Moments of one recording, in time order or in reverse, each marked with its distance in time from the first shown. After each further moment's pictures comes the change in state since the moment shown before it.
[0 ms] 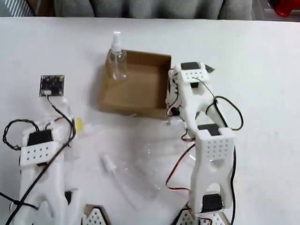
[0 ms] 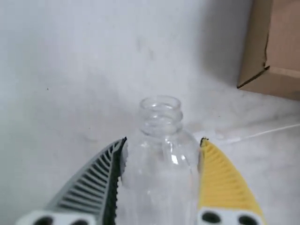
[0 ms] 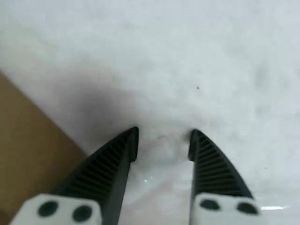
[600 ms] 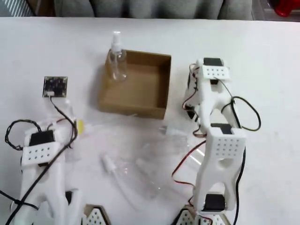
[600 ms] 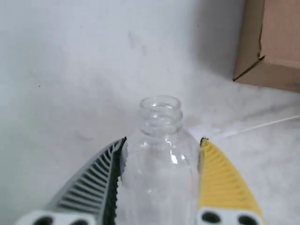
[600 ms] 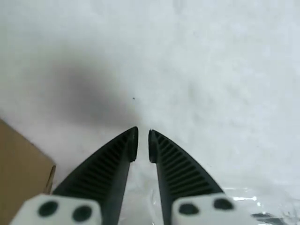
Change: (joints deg) left arm 0.9 0.0 1.0 -0.1 -0.4; right arm 9.1 0.4 -5.2 9.1 12.3
